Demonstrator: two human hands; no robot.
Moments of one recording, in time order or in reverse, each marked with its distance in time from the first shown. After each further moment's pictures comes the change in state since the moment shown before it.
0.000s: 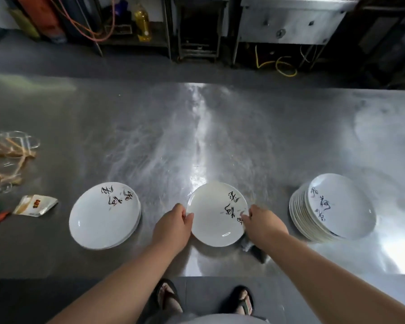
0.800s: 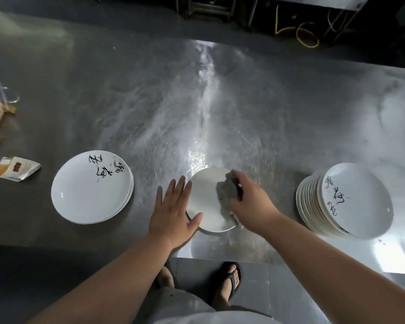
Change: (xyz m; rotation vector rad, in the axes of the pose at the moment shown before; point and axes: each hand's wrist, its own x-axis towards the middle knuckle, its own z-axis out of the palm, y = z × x) left_hand 0.004 -0.044 0.069 0.389 -0.038 0.266; right_hand -0.010 -0.034 -0.013 0.448 -0.025 -0.314
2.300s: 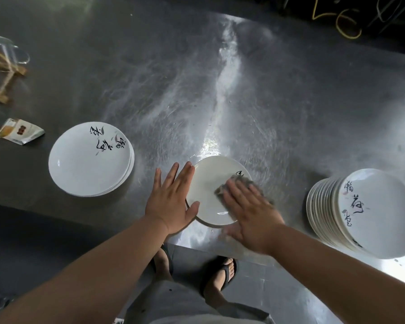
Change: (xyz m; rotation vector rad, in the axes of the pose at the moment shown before) left_hand 0.004 0.004 0.004 0.114 -0.058 -0.040; right_hand 0.018 0.092 0.019 -1.019 -0.320 -0.532
